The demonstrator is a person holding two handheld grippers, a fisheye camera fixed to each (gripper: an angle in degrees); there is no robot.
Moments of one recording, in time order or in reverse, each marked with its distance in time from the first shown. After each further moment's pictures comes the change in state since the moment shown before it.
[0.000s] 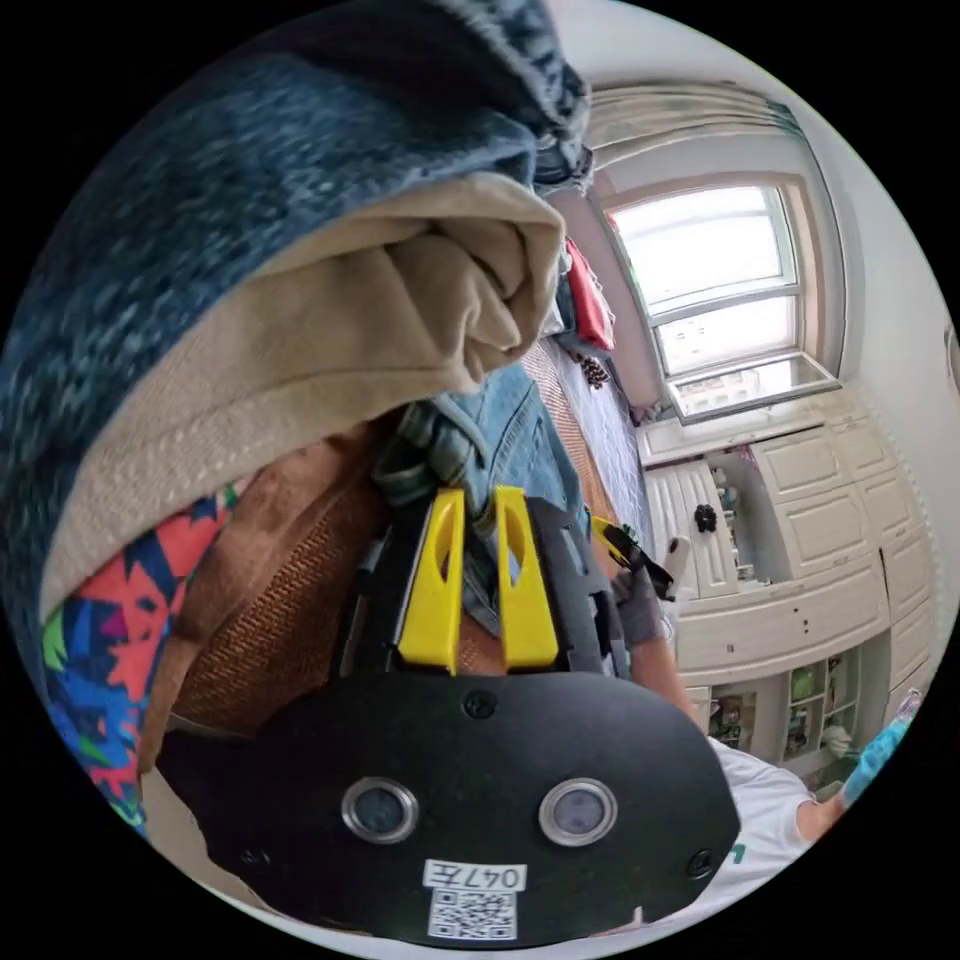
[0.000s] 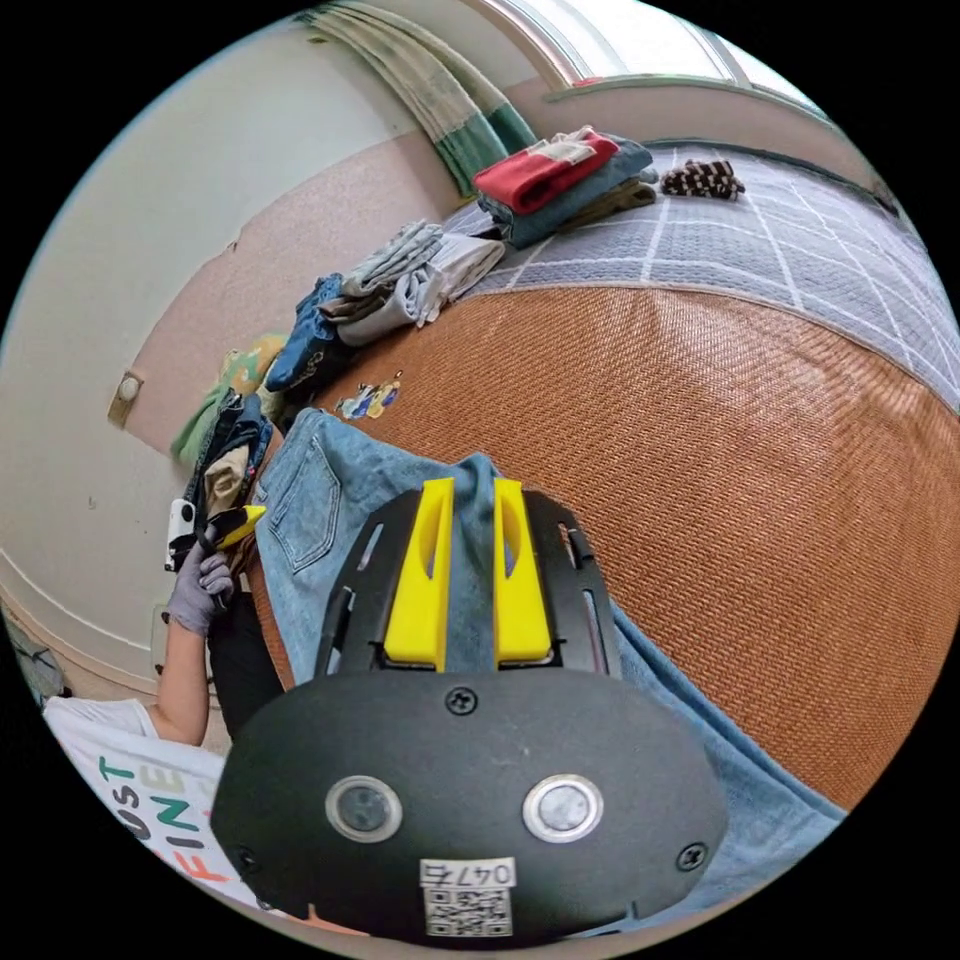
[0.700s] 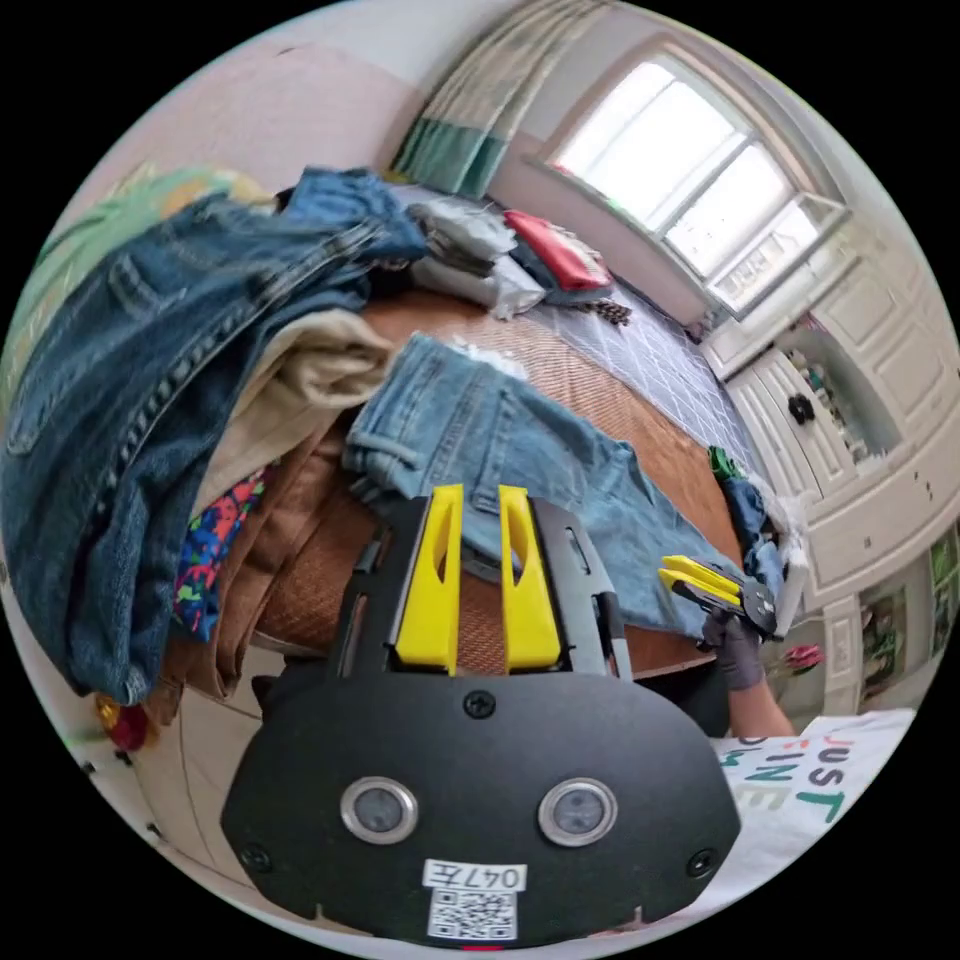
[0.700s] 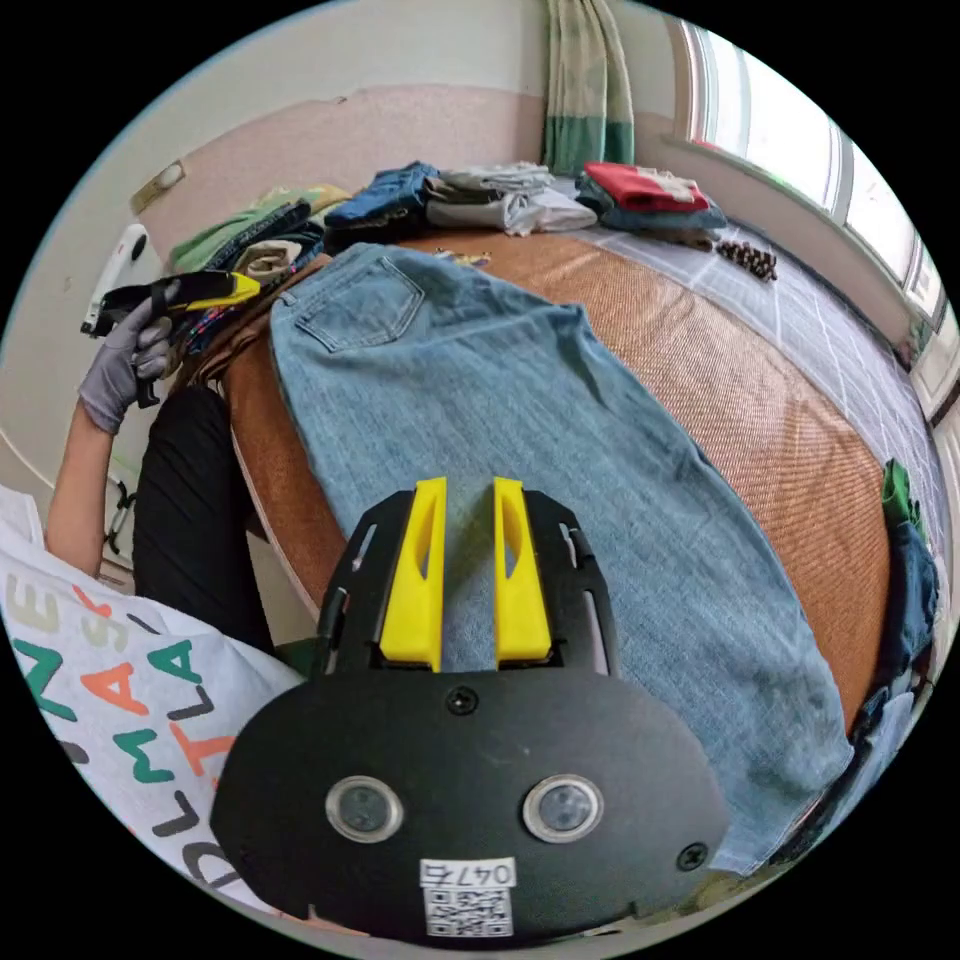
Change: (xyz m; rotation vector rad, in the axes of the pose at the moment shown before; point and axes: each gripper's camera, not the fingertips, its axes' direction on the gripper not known) left arm 0.262 -0.093 -0.063 -0.003 -0.365 0.390; right arm -0.102 0.203 -0.179 -0.121 0.269 -0.318
